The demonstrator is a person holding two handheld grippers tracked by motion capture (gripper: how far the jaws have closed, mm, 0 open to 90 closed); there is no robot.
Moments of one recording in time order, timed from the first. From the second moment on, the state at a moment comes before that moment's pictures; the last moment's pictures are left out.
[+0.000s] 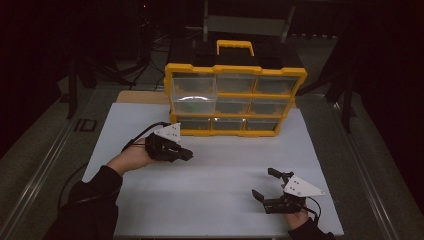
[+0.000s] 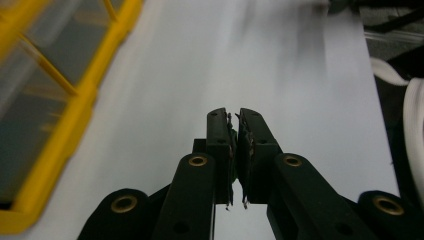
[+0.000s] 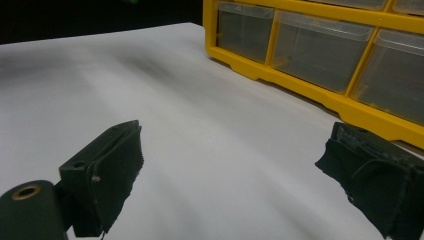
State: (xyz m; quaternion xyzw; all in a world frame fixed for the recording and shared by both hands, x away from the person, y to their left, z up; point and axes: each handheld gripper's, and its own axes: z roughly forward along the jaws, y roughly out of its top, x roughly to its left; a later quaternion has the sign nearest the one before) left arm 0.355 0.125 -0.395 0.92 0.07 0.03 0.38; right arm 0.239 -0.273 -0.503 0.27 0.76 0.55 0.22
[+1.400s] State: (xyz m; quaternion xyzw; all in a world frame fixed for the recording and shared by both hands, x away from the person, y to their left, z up) left arm 0.387 0.134 -0.225 0.88 0.09 0.11 0.45; right arm 0.240 -0.273 -0.503 0.27 0.76 0.55 0.22
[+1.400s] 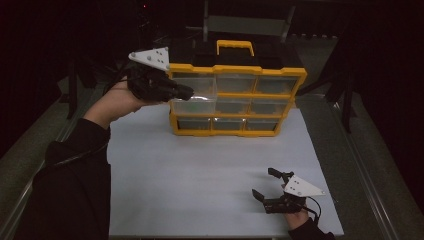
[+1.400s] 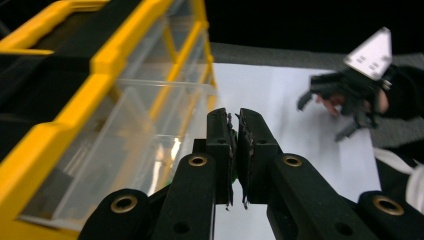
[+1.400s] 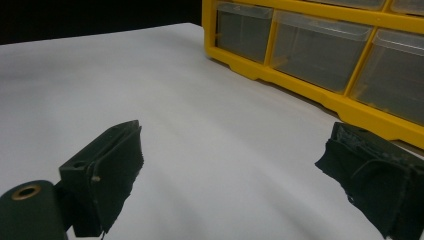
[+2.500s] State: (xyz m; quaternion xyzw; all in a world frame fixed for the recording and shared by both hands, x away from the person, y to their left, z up) left arm 0.428 0.121 -0.247 0.87 0.24 0.15 0.41; right arm 0.240 -0.274 -0.503 0.27 0.76 0.55 0.22
